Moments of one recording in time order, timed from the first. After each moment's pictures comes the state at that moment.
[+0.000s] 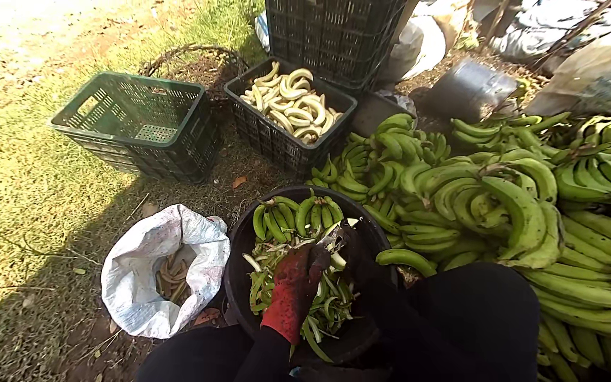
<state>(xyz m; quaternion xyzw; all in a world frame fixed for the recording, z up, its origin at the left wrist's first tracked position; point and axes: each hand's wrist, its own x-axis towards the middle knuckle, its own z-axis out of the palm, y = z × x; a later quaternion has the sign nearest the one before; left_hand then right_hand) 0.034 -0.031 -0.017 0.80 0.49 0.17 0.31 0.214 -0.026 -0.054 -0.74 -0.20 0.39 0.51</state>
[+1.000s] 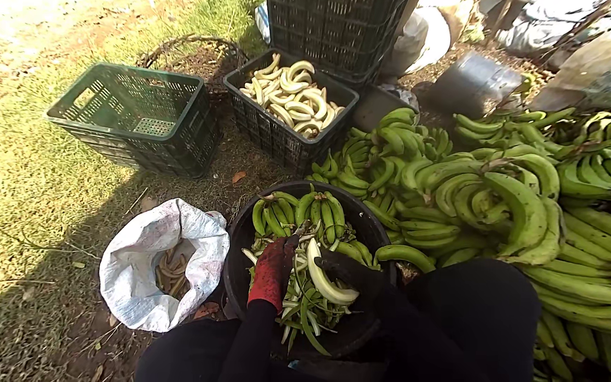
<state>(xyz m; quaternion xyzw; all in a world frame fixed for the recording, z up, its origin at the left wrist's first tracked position) 0.016 0.012 -0.048 0.72 0.59 0.05 0.36 0.213 -0.067 -0.053 -0.54 -0.39 0.68 0.30</state>
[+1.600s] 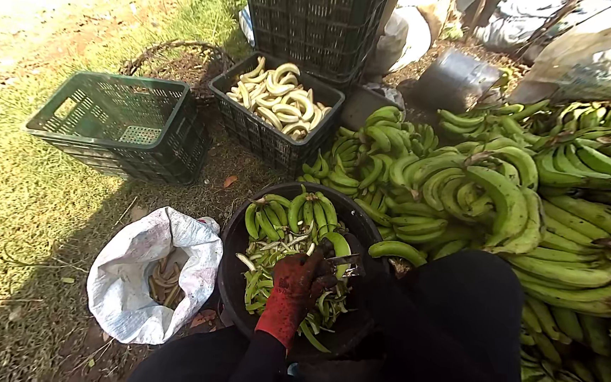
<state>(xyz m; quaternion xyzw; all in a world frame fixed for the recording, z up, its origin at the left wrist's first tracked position) 0.032 -0.042 -0.038 0.89 0.36 0.20 0.19 0.225 -0.046 -0.062 -0.38 0.08 0.68 0.63</state>
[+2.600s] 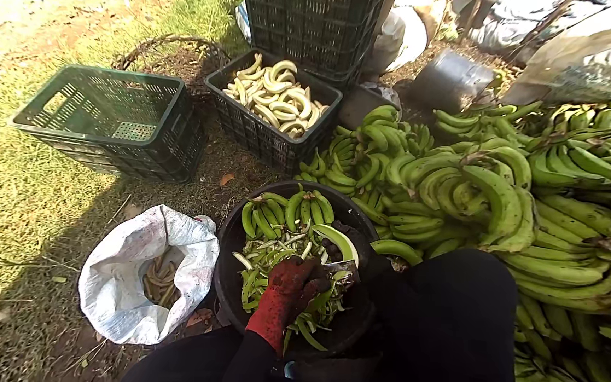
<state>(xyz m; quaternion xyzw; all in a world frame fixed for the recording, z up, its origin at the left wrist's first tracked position) 0.019 -0.035 -0.038 0.90 0.31 0.12 0.29 0.255 -0.050 -0.061 -0.39 -0.06 0.75 0.54</state>
